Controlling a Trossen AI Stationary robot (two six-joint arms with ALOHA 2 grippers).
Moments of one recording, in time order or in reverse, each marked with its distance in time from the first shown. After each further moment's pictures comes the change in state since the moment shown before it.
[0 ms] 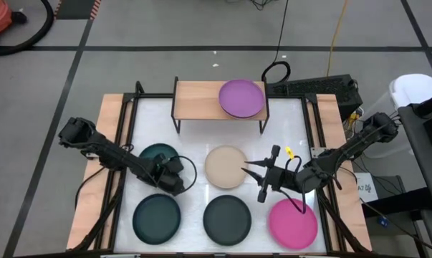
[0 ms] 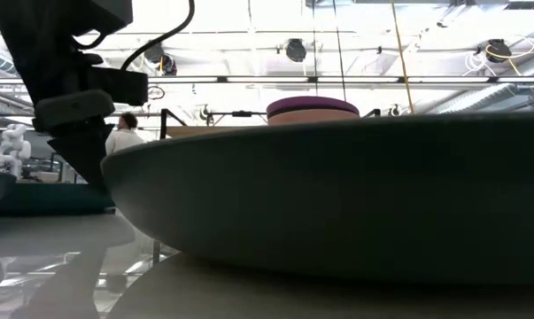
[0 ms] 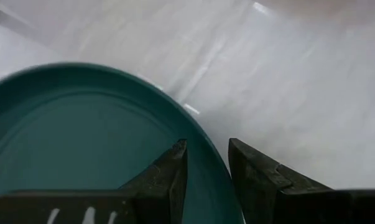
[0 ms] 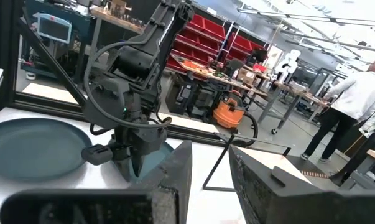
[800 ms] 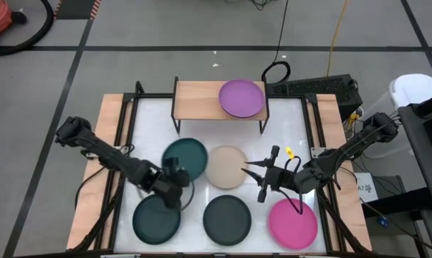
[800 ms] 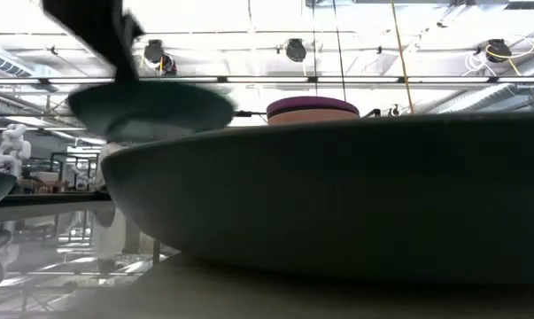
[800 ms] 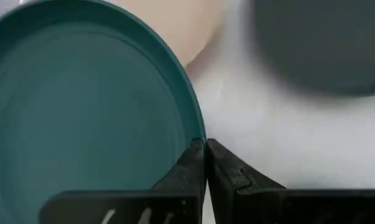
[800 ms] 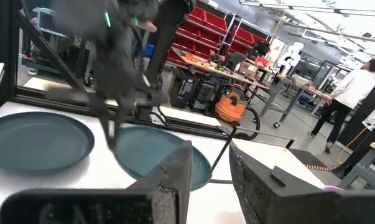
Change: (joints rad) left arm -0.119 -0.040 0.339 -0.123 0.004 0.471; right arm -0.001 0.000 0.000 -0.046 0.000 0.046
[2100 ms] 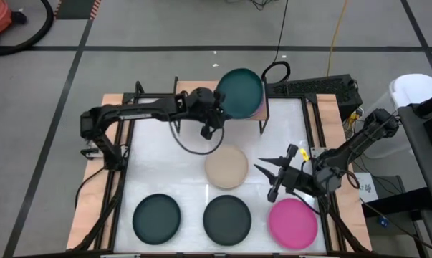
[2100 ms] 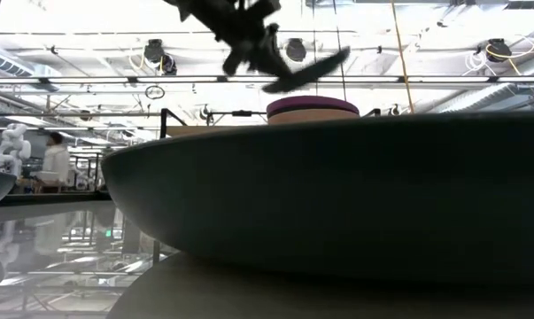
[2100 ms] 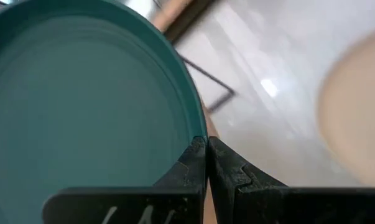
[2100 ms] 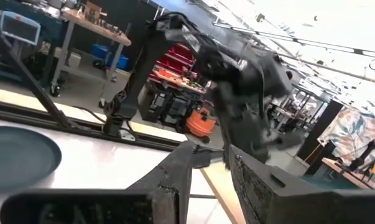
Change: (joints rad) left arm 0.768 0.215 0.333 0.410 0.409 1.416; right arm 0.124 -0.081 0.000 0.114 0.211 -0.241
